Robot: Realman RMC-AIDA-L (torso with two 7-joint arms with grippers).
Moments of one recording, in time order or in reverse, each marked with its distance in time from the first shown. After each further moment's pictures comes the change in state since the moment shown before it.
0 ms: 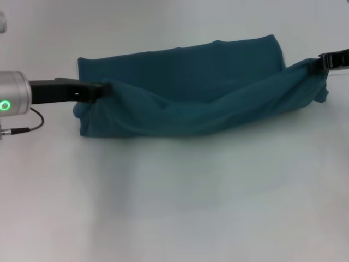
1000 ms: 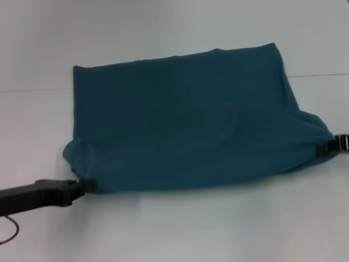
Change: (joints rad) left arm 0.330 -0.111 -0.096 0.075 0.000 0.257 0.110; right arm -0.271 0.071 0.004 -0.048 0.144 -0.167 -0.044
